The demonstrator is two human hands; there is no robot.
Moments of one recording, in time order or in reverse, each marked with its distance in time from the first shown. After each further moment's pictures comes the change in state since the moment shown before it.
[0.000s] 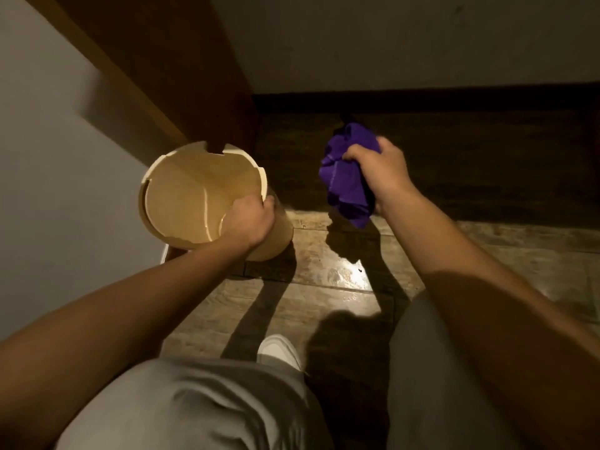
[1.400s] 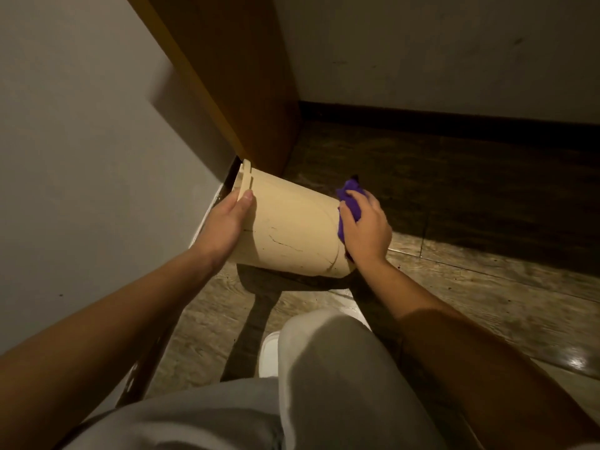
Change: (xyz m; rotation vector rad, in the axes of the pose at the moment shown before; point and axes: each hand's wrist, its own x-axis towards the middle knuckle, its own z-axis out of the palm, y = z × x) left_hand -0.082 -0.026 -0.062 -0.769 -0.009 -0.199; right_hand -0.003 0.115 0.040 -0.702 0.081 -0.433
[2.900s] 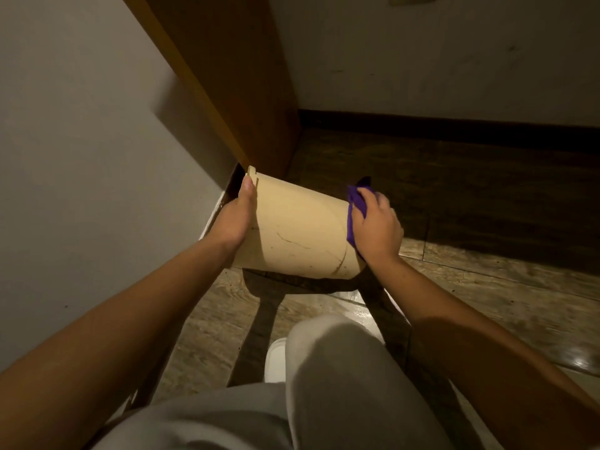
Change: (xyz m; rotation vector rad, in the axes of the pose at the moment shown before) left_hand 0.029 0.011 0.000 0.038 0.033 -0.171; right_hand 0.014 0.000 -0.014 -0.243 -0.010 -0.054
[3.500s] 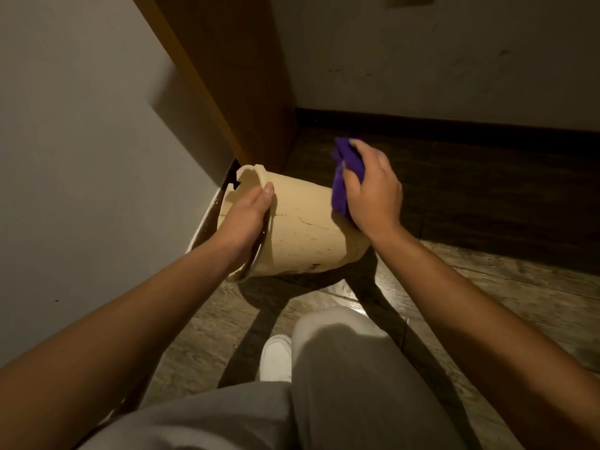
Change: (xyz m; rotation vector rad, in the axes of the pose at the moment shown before) left_hand -0.013 -0.008 0.015 -0.174 -0.184 0.130; right_hand 0.006 -0.058 -0.062 0.275 0.119 -0.205
